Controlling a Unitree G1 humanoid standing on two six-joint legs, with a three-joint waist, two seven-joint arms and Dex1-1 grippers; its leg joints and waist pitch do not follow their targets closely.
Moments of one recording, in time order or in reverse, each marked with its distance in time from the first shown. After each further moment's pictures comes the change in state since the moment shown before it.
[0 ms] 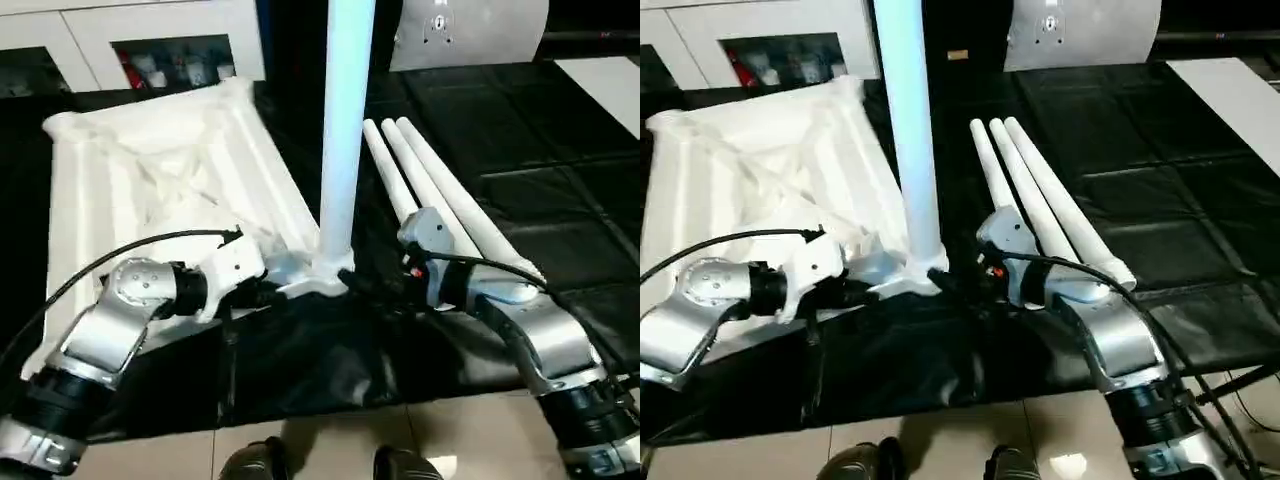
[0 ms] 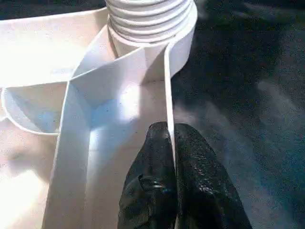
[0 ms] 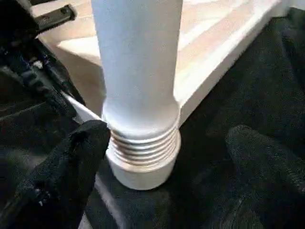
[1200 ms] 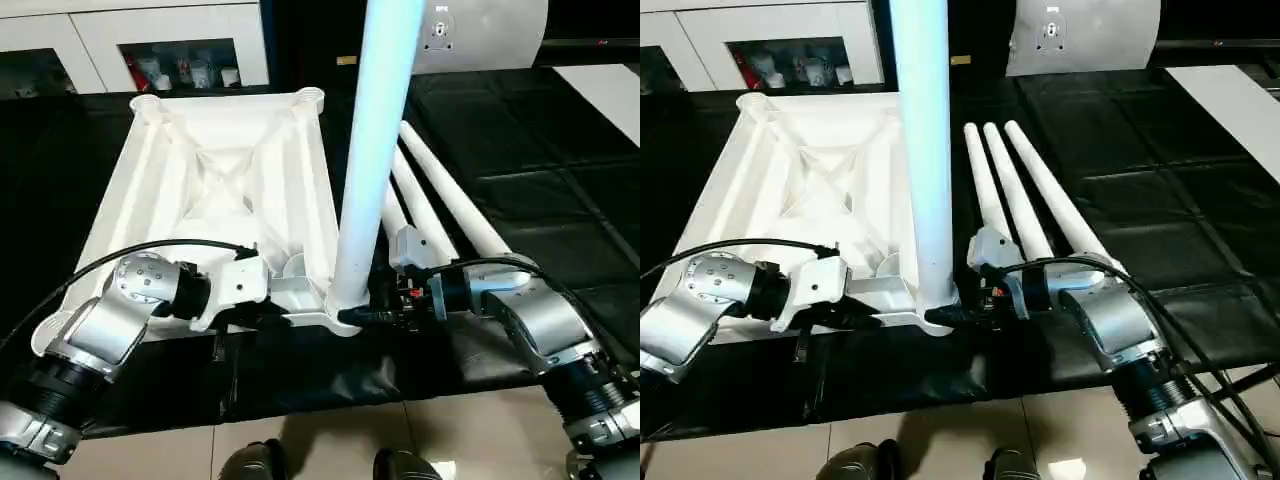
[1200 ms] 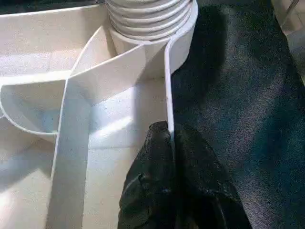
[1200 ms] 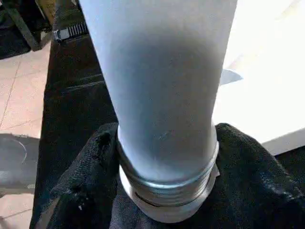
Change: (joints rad) left arm -0.042 0.021 -0.060 0.064 -0.002 -0.136 -0.156; right arm -0.094 -0.008 0.089 0.188 0.021 -0.087 0.330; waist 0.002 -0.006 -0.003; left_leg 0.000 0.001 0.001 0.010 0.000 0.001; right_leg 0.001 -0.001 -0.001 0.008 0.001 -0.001
